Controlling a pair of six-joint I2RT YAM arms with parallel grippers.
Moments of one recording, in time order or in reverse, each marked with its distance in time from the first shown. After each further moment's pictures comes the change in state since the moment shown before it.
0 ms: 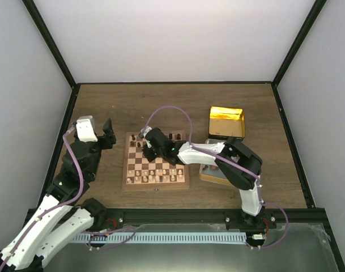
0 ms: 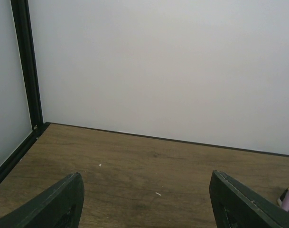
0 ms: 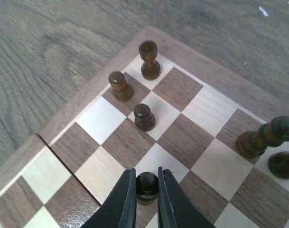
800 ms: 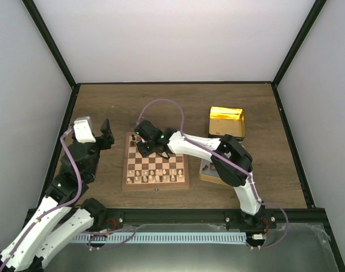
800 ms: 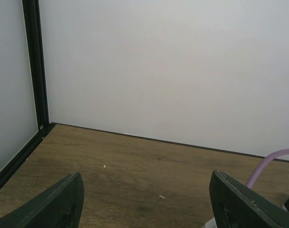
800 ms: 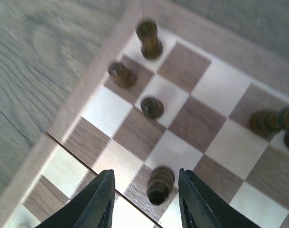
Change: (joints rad) left arm 0.000 -0.013 0.000 -0.006 -0.023 -0.005; right arm 0.000 0.105 0.343 -0.446 -0.031 0.138
